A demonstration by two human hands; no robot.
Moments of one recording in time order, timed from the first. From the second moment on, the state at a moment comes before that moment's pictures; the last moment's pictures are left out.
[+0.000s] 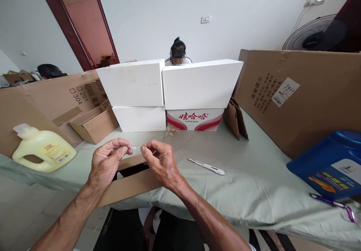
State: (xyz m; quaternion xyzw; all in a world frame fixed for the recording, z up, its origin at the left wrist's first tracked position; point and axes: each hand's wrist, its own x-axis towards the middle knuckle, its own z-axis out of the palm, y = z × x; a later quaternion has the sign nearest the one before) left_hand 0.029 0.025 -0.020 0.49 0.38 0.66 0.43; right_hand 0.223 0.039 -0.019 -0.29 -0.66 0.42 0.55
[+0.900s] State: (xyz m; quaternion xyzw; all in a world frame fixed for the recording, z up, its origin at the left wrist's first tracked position) left_hand 0.032 0.019 -0.005 0.44 0.40 0.53 0.60; right_hand 0.232 0.056 0.001 -0.15 -0.76 0.41 0.47
